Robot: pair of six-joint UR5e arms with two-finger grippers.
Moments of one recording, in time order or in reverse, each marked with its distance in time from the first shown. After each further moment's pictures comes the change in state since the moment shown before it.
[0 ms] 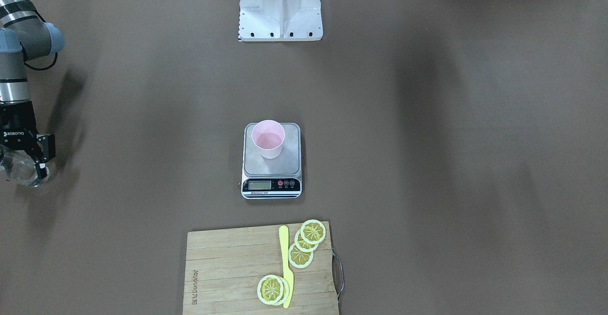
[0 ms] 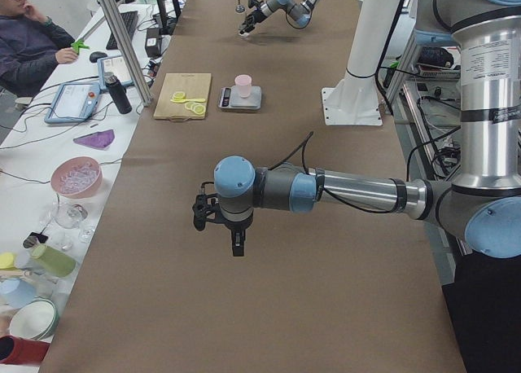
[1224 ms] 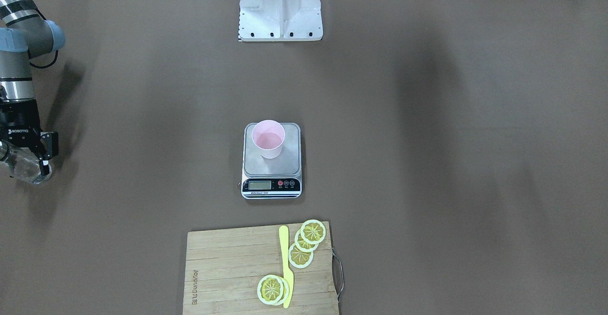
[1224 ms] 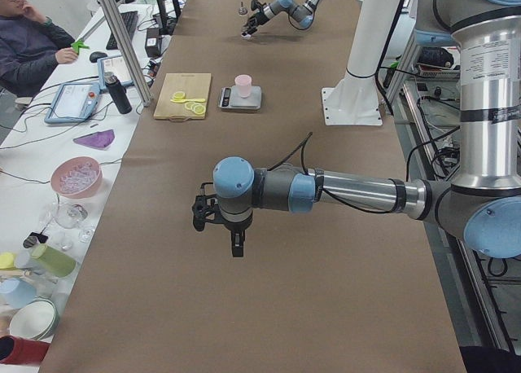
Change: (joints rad) left arm 0.002 -0.002 0.006 -0.001 0.000 0.001; right arm -0.046 -0.013 -0.018 0.028 -0.053 0.003
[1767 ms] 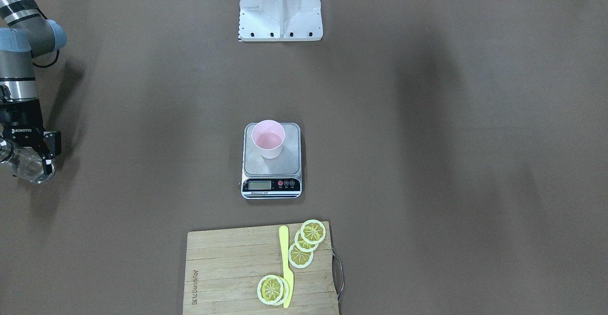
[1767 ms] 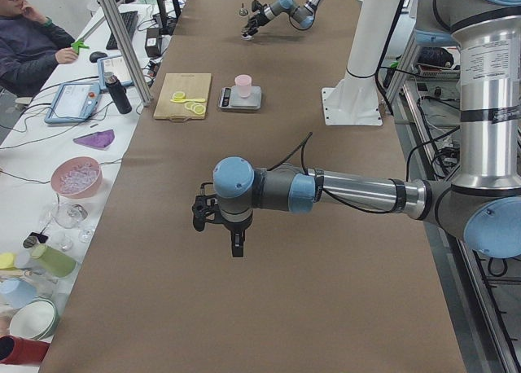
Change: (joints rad) left arm 0.000 0.000 0.000 0.000 0.001 0.000; right arm -0.012 0.000 -0.002 0.000 -0.008 -0.001
